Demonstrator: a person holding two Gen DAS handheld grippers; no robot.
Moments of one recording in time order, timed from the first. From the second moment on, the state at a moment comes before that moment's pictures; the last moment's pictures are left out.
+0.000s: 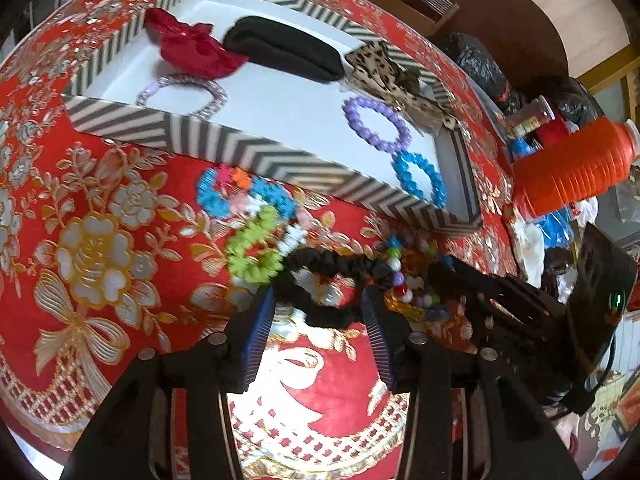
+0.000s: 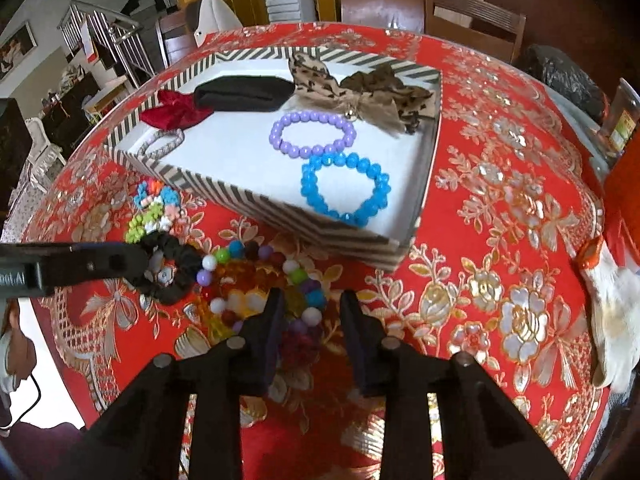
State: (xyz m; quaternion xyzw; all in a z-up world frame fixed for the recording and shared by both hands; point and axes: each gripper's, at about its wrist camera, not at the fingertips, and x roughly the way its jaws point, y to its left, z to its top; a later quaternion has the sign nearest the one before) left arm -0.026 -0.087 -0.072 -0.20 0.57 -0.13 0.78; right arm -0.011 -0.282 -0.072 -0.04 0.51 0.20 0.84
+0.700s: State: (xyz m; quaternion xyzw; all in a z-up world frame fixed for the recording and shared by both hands) left arm -0.029 -0.082 -0.059 -0.23 0.55 -0.16 0.78; right arm -0.031 -0.313 -0.018 0.07 0.46 0.24 0.85
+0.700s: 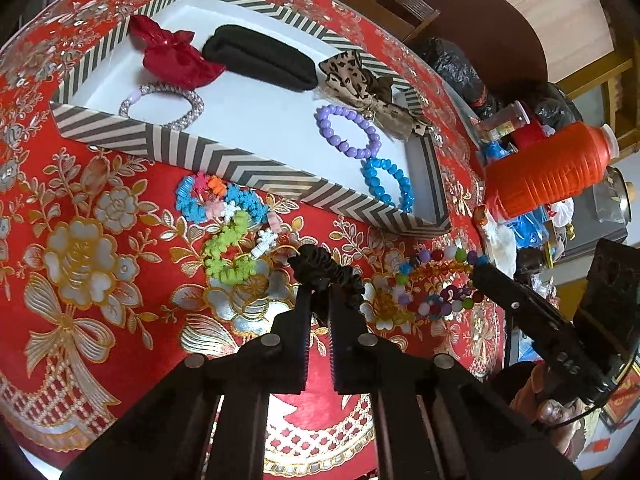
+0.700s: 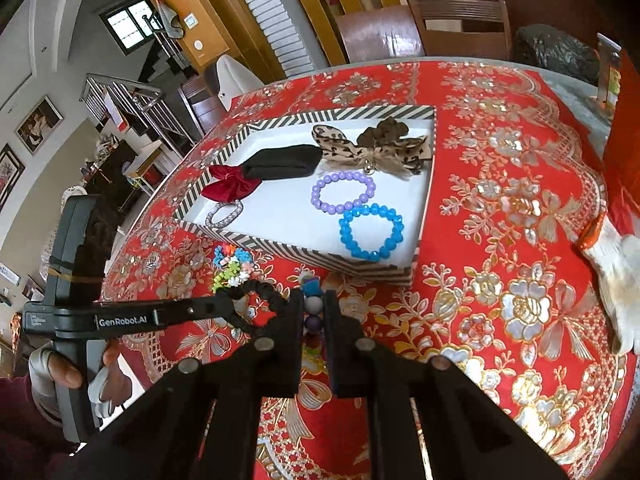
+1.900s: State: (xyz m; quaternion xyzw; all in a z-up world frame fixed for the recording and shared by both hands) left arm -0.034 -0.092 -0.069 -0.20 0.57 -0.17 0.77; right arm 0.004 -0.321 -0.069 -0.02 0.53 0.20 0.83
